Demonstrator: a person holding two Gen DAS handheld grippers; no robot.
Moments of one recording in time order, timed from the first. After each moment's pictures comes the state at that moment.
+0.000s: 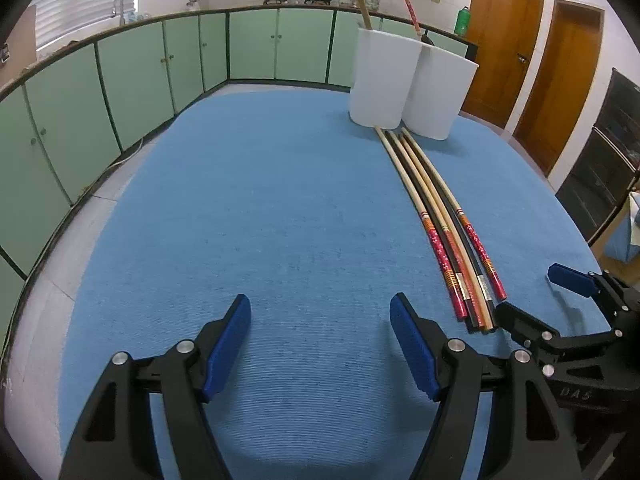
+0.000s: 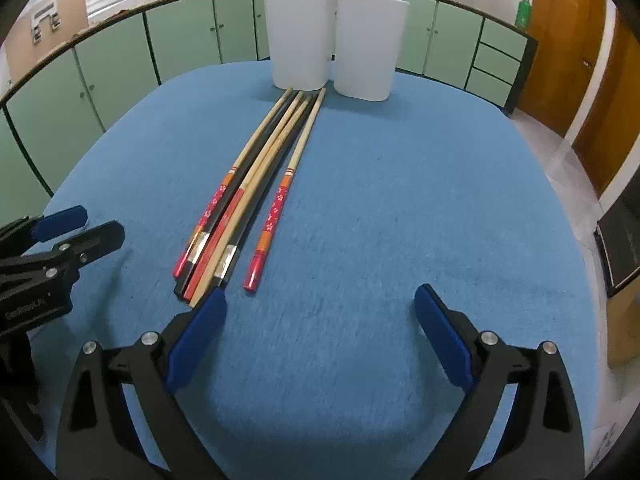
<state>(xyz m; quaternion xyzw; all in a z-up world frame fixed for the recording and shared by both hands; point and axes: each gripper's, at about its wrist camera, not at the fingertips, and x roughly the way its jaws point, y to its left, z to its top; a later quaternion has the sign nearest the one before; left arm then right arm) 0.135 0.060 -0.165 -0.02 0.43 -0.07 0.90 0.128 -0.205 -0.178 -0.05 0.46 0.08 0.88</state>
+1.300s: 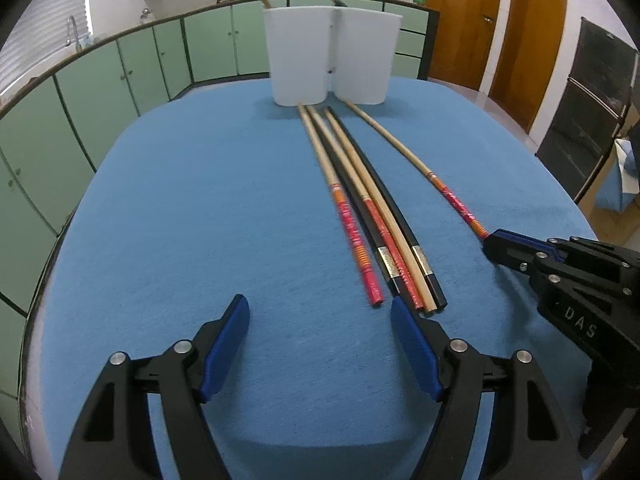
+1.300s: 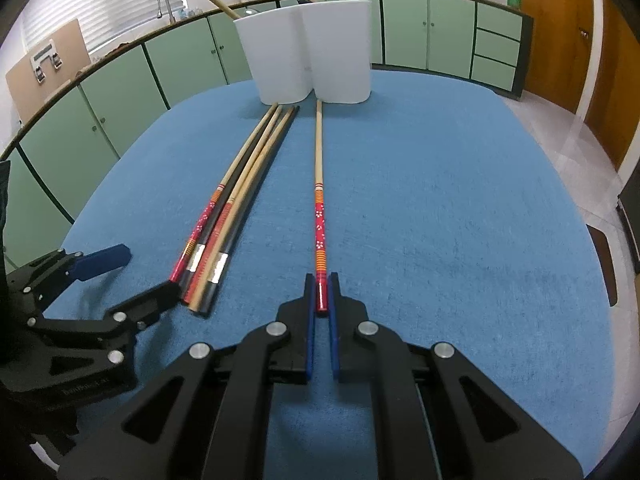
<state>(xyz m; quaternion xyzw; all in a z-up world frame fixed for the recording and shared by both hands) 0.134 -0.011 -0.171 0.05 0.45 -0.11 0.89 0.128 -0.238 -0.175 0.01 0.44 0.11 0.89</state>
